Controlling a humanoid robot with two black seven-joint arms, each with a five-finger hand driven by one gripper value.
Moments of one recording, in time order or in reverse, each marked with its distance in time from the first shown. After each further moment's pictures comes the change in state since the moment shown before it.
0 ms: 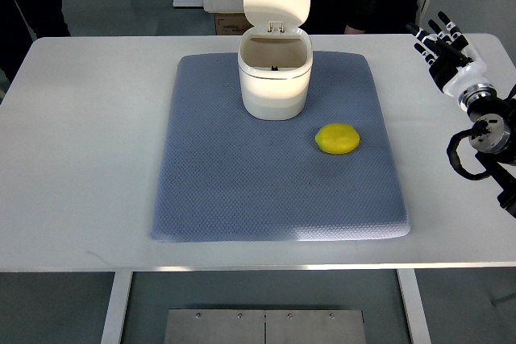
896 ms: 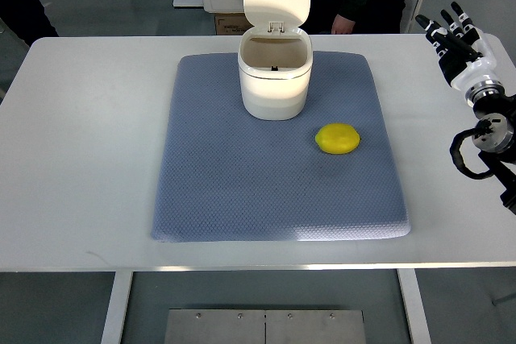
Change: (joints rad) left arm -0.001 0.000 0.004 -0.002 0.000 -0.004 -0.022; right arm 0.003 -0.009 0.005 -0.012 -0.002 -0.003 0.162
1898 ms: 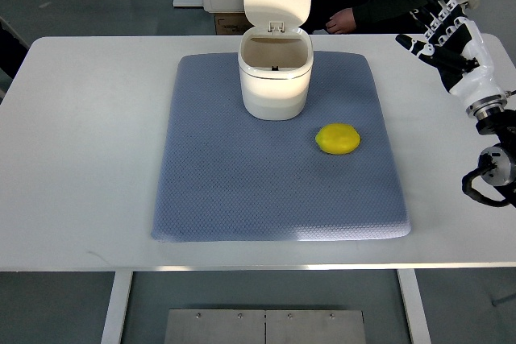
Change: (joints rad) left arm 0.000 0.000 0.000 0.000 0.000 -0.001 0.000; right arm -0.065 -0.161 -0.203 0.257 -0.198 0.018 0.188
